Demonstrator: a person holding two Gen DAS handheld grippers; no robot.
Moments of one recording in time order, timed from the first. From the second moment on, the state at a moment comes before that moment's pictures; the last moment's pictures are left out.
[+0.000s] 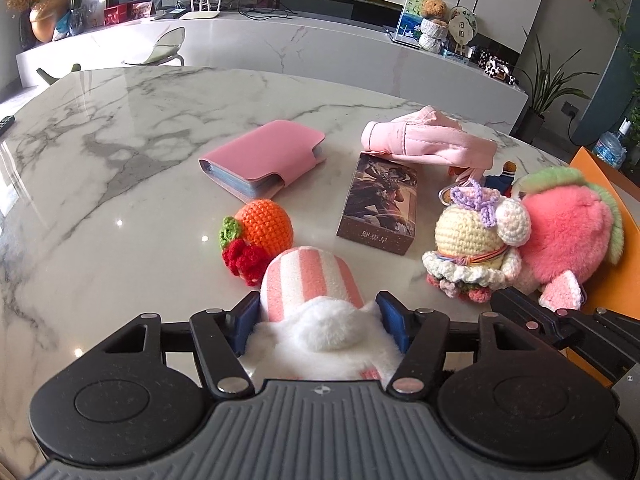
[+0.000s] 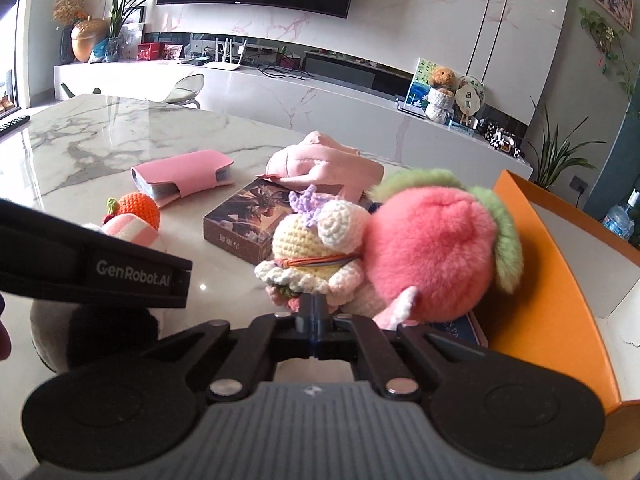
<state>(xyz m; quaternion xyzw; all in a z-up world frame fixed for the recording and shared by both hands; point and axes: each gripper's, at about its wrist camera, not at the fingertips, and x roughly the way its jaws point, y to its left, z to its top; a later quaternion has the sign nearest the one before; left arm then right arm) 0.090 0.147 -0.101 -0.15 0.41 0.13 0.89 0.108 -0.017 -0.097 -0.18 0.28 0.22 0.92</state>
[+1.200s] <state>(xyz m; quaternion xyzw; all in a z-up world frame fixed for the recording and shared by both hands) 0.075 0.128 -0.081 -0.13 0.39 0.11 0.91 0.093 -0.043 -0.073 -0.18 0.26 0.13 0.94</state>
